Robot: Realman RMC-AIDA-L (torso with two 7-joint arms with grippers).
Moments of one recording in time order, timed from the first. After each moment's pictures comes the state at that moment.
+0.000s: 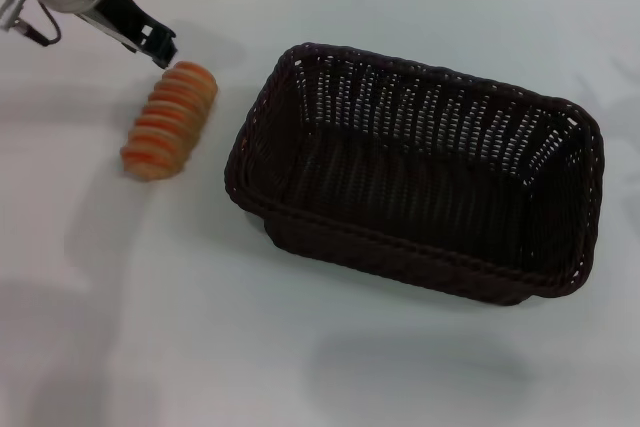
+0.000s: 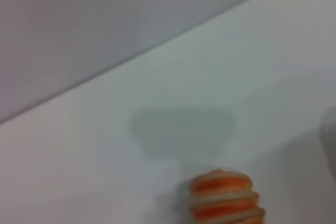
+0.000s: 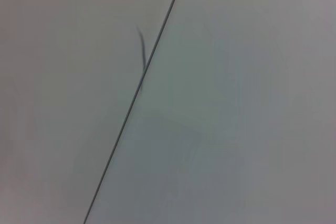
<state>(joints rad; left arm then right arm) -0.86 -2.02 1.26 1.15 2.89 1.41 -2.81 -0.18 2.08 1.68 1.78 -1.61 0.53 -1.66</state>
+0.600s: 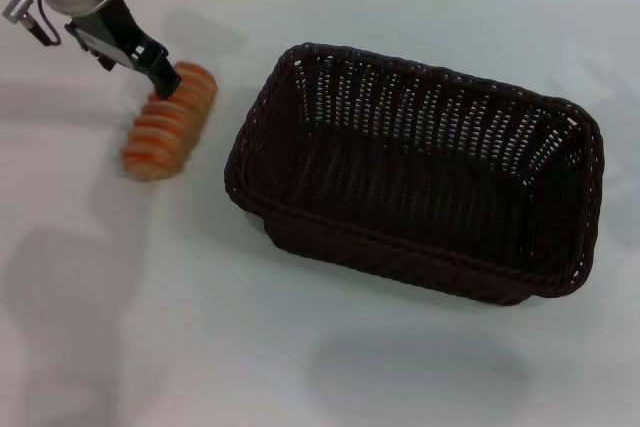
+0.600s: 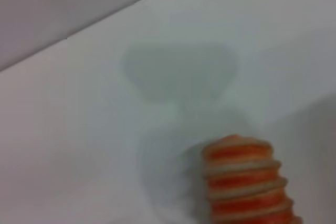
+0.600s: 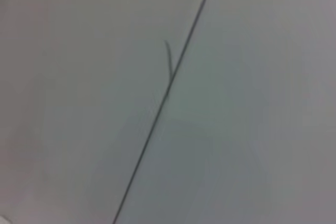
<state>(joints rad) -1.07 -1.94 1.23 0.71 2.89 1.34 -2.82 -0.18 2.08 1.61 1.81 -1.66 0.53 -1.64</state>
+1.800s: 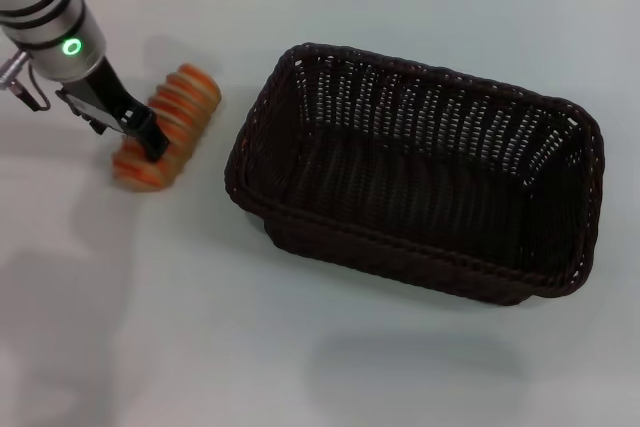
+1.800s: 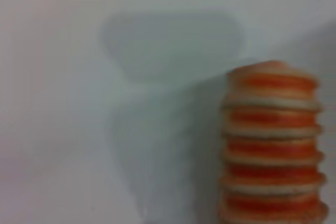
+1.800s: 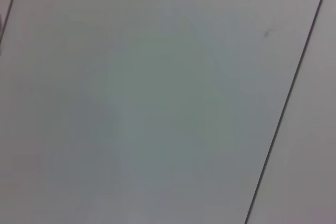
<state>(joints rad) -0.98 -1.97 1.22 0.70 2.89 1.35 -2.78 -0.31 2.08 1.64 1.81 -1.59 0.25 -1.60</state>
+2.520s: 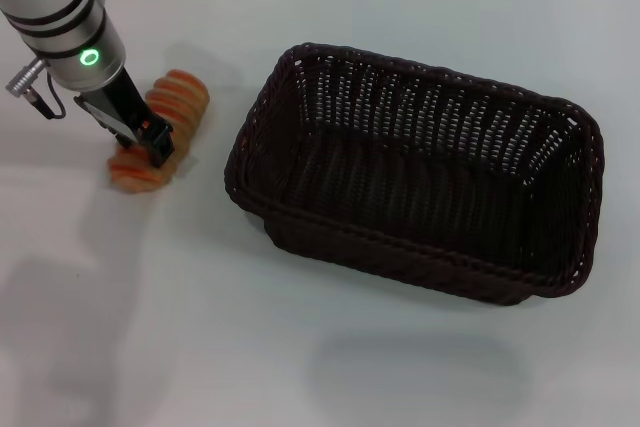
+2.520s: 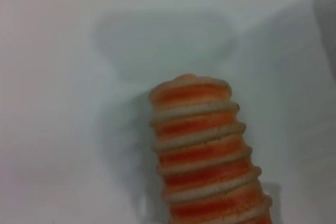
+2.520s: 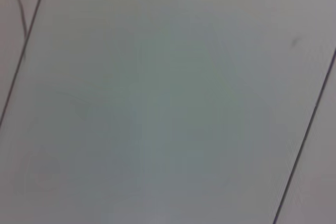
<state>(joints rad) -0.96 -2.01 1.26 0.79 2.89 1.41 -2.75 -0.27 2.08 1.63 1.79 -1.59 0.27 -1.62</state>
